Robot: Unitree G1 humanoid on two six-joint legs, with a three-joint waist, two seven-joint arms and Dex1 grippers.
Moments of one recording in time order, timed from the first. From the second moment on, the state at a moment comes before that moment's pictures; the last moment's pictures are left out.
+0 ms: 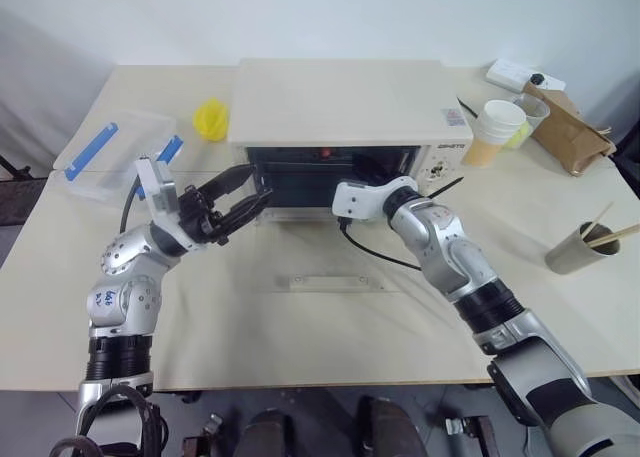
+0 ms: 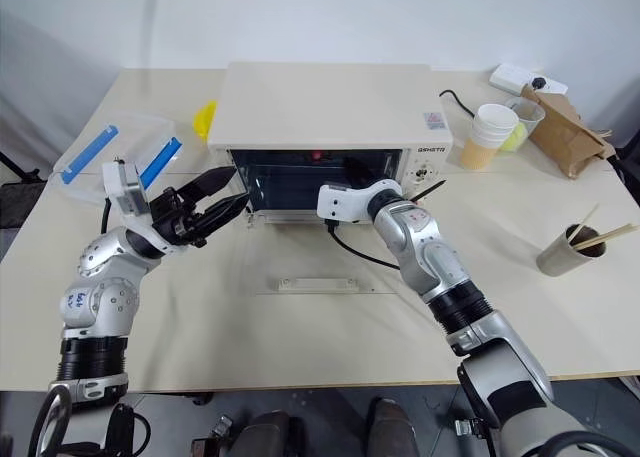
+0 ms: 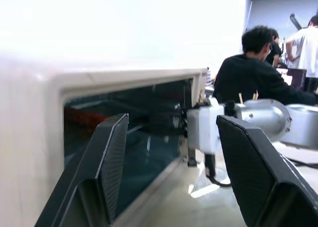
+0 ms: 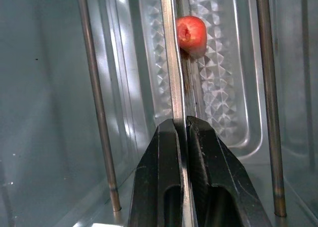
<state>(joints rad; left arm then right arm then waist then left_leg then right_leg) -0.50 0.45 0.24 0.07 -0.67 0.22 -0.95 -0.80 -0.41 0.41 0.24 -0.76 0.04 0.22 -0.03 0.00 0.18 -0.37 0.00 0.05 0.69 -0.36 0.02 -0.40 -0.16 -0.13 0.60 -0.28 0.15</state>
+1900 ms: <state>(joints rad) -0.61 0.62 0.18 0.36 -0.62 0.43 -1.26 -0.09 -0.66 0.12 -0.51 -0.62 -0.16 0.52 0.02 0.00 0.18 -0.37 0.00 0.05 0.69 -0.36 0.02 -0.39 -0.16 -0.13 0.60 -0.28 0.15</state>
